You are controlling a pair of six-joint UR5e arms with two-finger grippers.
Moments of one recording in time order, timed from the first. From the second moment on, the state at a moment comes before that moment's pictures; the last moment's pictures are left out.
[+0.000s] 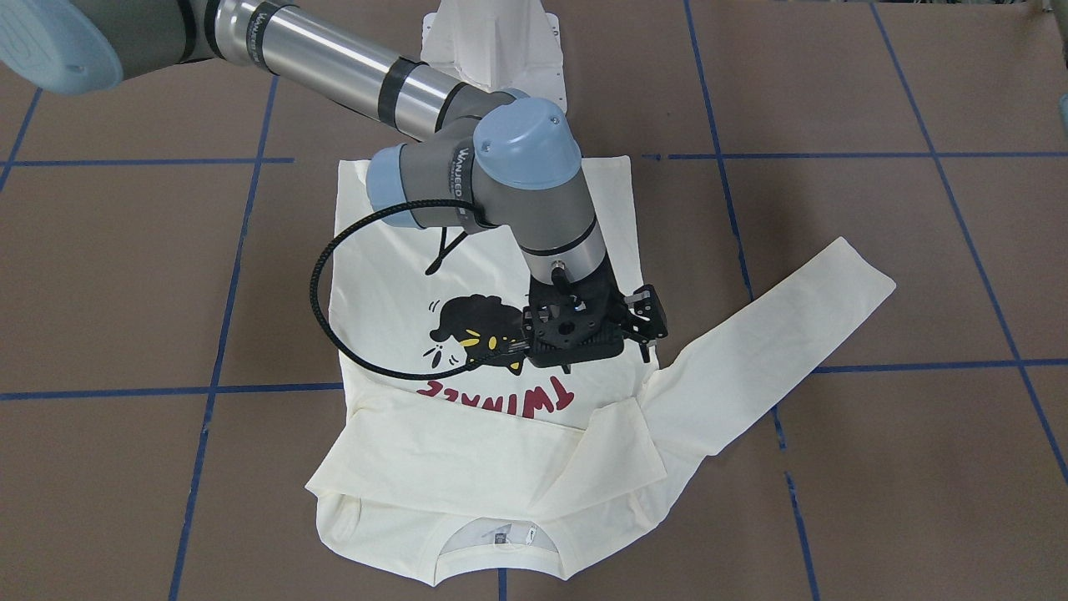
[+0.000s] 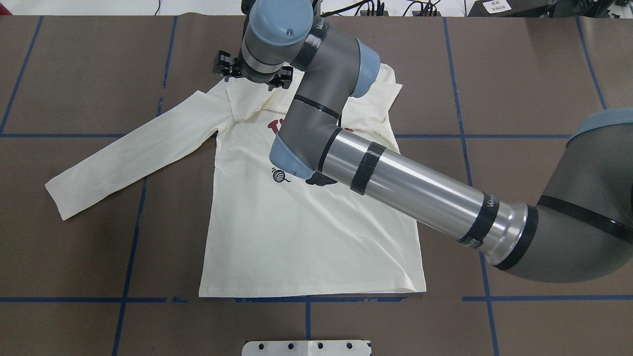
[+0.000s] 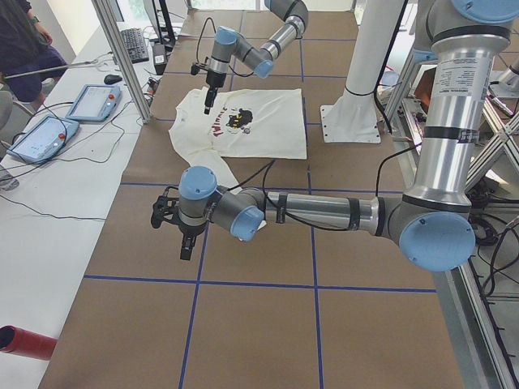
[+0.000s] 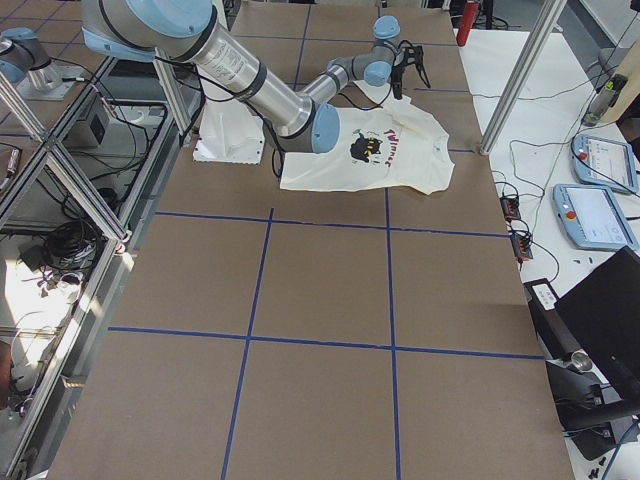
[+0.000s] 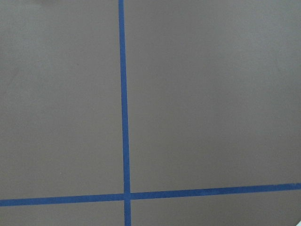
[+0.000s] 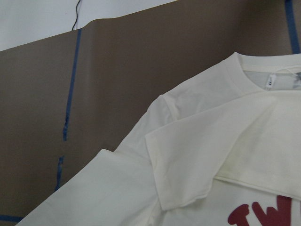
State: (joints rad) left arm -1.41 -1.65 -1.53 -2.05 -2.24 -0.46; right arm 0.68 -0.44 1.09 -1.15 1.89 1.29
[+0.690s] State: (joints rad) left arm -1.07 -1.46 -1.74 -2.24 -2.02 -1.11; right arm 0.88 -0.86 1.60 -1.60 2.10 0.90
